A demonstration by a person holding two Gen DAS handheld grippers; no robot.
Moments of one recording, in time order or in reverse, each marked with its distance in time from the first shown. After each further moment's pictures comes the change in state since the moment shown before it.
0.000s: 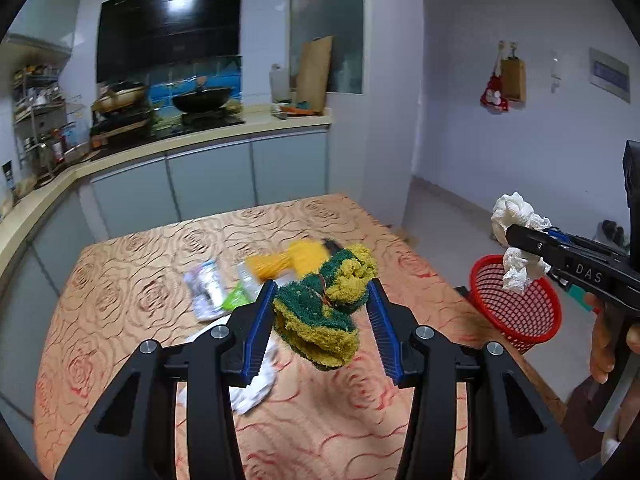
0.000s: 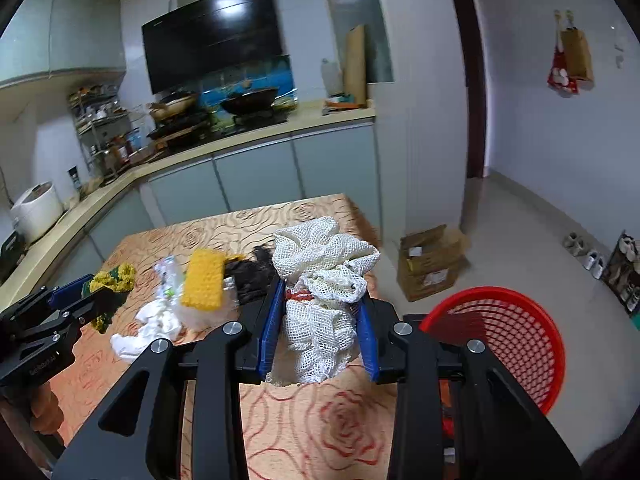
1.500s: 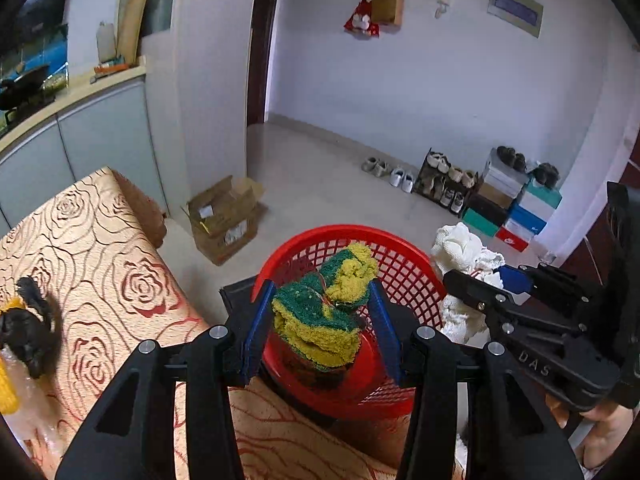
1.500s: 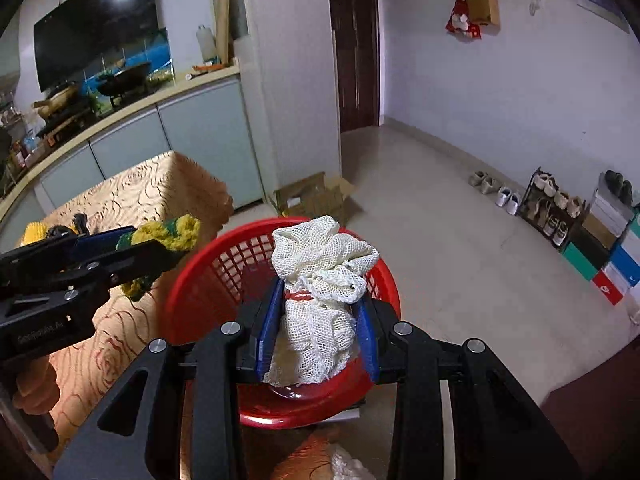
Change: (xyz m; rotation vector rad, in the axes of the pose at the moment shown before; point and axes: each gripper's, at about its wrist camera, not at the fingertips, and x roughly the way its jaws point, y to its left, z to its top) left arm 0.169 -0.212 0.014 0.180 0.242 -0.462; right arm 0.015 -0.156 -0.060 0.123 0.162 -0.321
